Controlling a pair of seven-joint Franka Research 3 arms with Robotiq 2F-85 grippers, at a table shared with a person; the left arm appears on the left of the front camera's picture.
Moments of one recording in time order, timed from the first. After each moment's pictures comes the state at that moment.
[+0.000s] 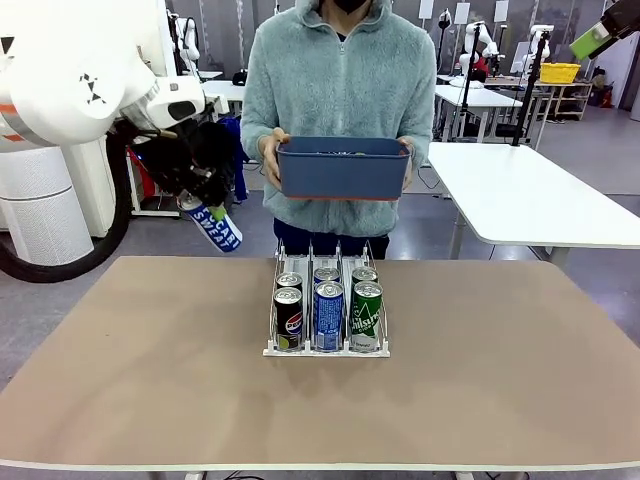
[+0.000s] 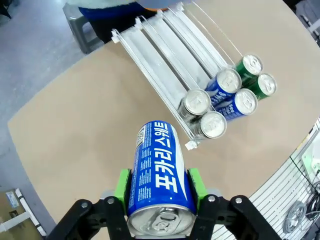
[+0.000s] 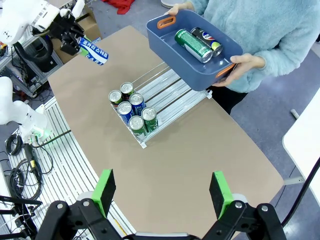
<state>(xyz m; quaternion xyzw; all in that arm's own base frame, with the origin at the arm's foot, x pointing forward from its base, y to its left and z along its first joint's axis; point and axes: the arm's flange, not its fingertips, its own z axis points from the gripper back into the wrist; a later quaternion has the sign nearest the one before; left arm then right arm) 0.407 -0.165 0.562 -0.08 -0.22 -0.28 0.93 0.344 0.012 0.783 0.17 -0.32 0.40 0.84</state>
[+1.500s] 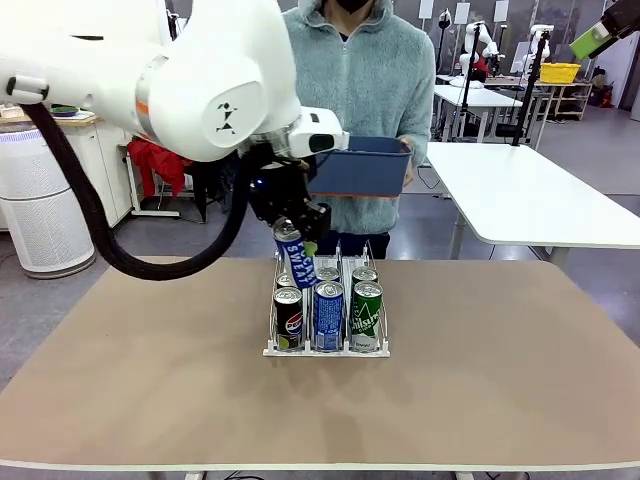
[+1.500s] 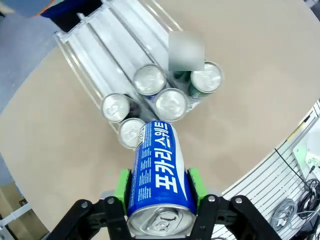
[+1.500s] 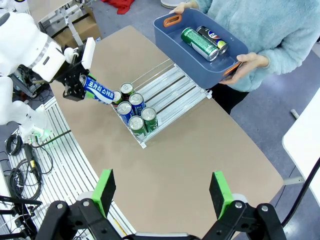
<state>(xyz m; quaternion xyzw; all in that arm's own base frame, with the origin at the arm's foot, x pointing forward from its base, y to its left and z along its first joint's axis) 0.361 -0.341 0.547 -0.02 -0.16 -0.32 0.93 0.344 0.013 0.783 0.17 -0.32 0.40 0.84</state>
